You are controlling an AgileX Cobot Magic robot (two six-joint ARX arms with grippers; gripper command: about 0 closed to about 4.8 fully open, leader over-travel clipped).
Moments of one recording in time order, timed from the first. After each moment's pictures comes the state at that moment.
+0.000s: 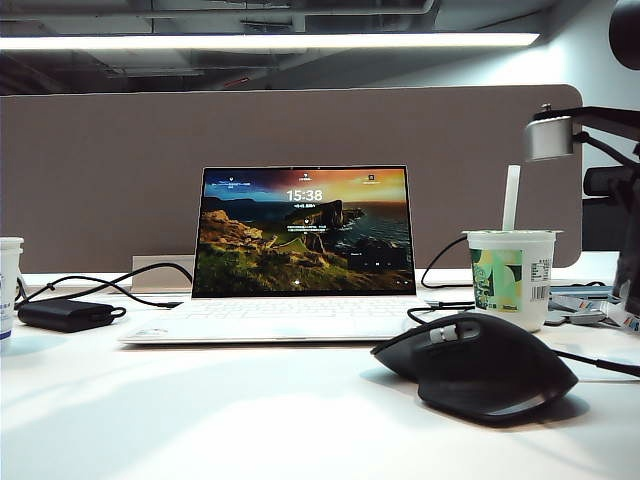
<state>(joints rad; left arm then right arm) -0.41 0.99 1.10 -0.25 0.75 0.09 0.21 1.32 0.85 -0.77 -0.26 -0.96</state>
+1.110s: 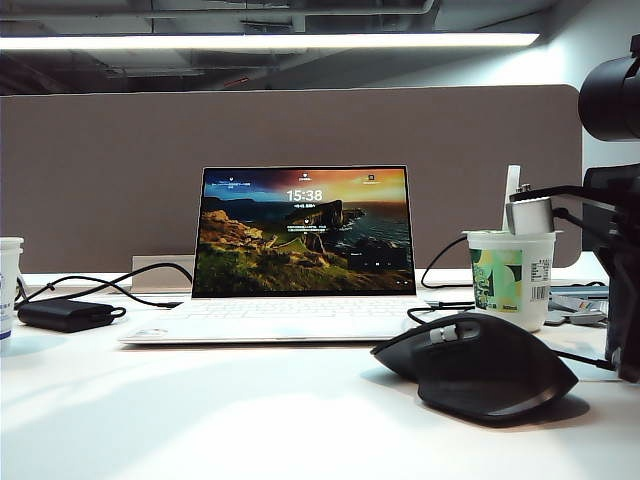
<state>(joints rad) -0.41 0.99 1.10 -0.25 0.75 0.09 0.22 1.50 0.85 -0.69 -0.23 -0.97</state>
